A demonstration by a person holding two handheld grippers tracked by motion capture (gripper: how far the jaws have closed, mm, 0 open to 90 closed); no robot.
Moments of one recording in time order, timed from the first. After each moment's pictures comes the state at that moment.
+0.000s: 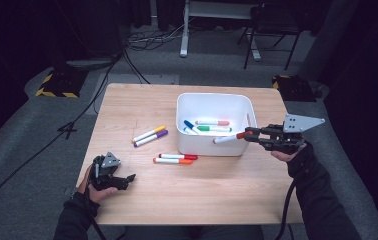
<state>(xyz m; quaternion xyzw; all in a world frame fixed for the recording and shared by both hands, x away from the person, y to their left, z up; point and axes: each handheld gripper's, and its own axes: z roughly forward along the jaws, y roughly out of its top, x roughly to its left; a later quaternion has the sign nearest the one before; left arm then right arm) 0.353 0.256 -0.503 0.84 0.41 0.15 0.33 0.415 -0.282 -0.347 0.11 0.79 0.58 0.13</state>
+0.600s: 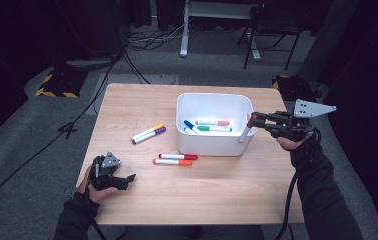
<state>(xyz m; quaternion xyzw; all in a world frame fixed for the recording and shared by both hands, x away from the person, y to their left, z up) 0.353 0.256 -0.503 0.84 0.41 0.15 0.33 0.432 -0.290 -0.321 0.13 0.77 0.62 0.14</state>
